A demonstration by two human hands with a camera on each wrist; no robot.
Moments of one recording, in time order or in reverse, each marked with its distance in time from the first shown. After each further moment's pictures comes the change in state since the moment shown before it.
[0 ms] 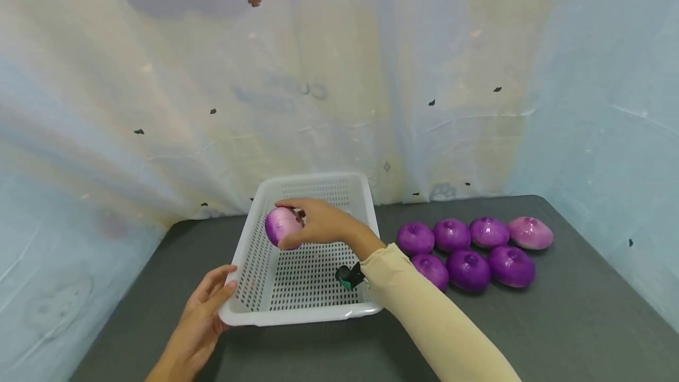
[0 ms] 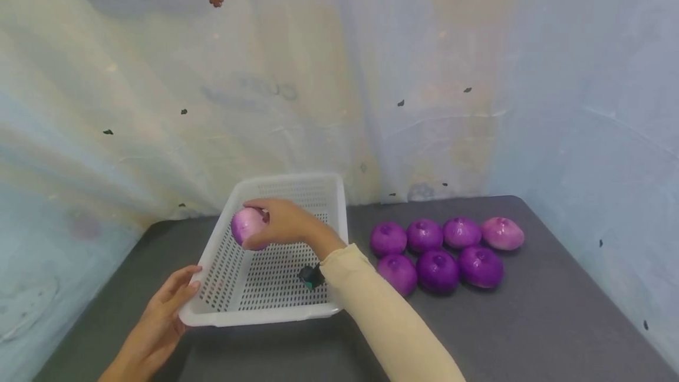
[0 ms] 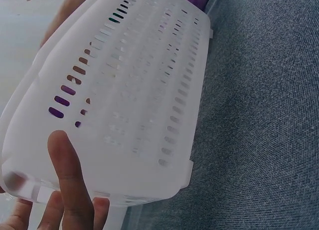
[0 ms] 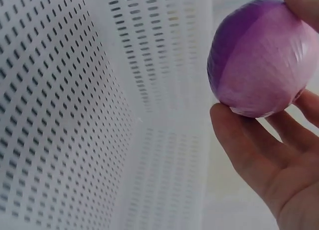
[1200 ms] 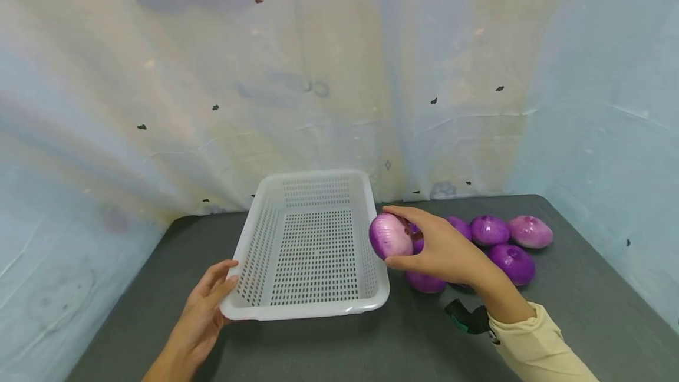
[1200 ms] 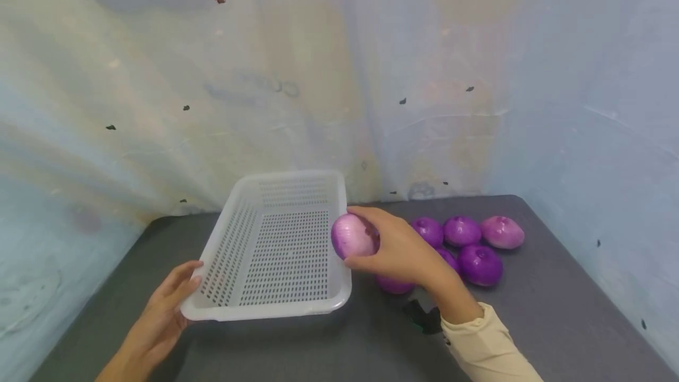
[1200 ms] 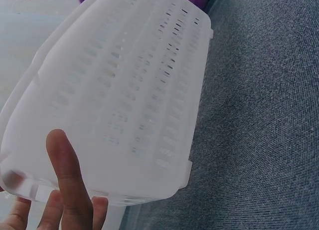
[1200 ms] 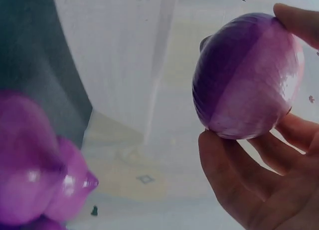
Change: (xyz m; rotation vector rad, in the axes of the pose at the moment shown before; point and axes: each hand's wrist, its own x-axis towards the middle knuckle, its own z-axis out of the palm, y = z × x) left_hand -0.003 -0.001 -0.001 -0.030 -0.012 0.010; right_hand -0.170 0.025 -0.060 -0.135 0.271 0.124
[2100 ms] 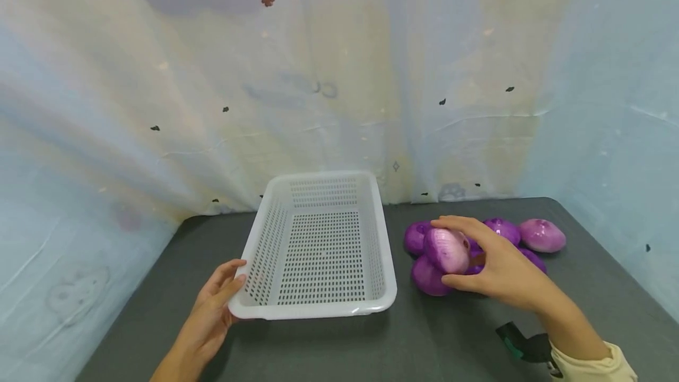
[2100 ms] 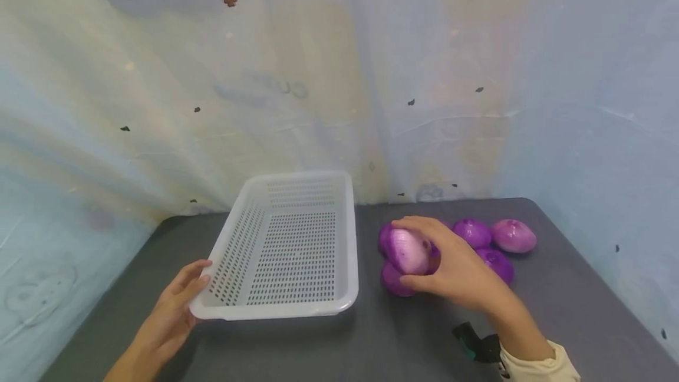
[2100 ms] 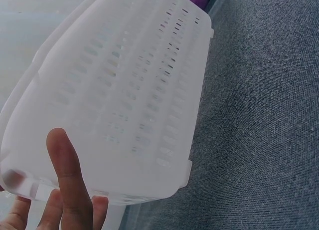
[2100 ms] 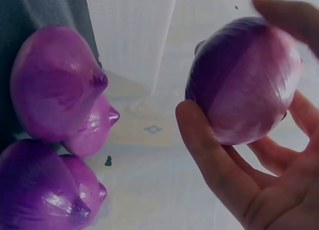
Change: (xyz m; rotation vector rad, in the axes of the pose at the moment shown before) left_hand -0.001 -0.001 0.004 -0.017 0.022 0.016; right_hand -0.051 0.041 -0.023 0.093 0.072 -0.096
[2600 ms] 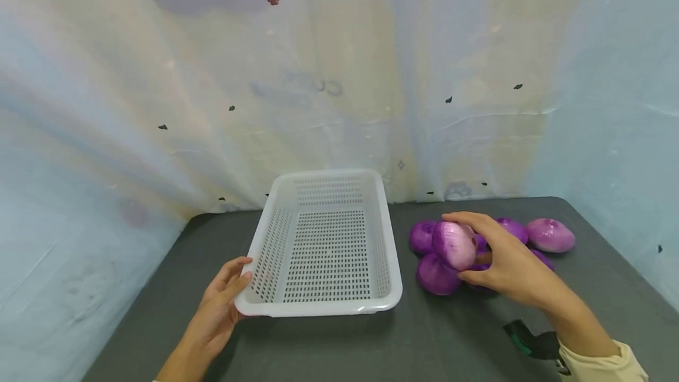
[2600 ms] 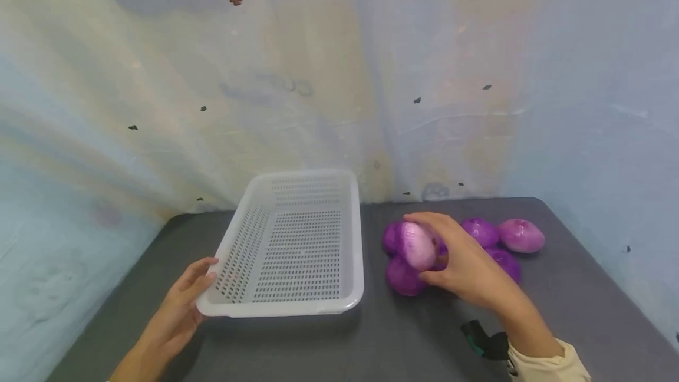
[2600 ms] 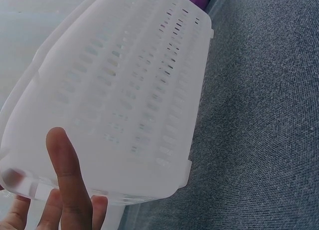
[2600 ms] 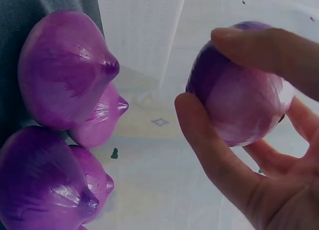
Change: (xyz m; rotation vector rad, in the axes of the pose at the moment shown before) left_hand -0.001 0.001 -0.001 -0.003 -0.020 0.016; right_hand 0.003 0.010 -0.002 -0.045 0.021 -0.043
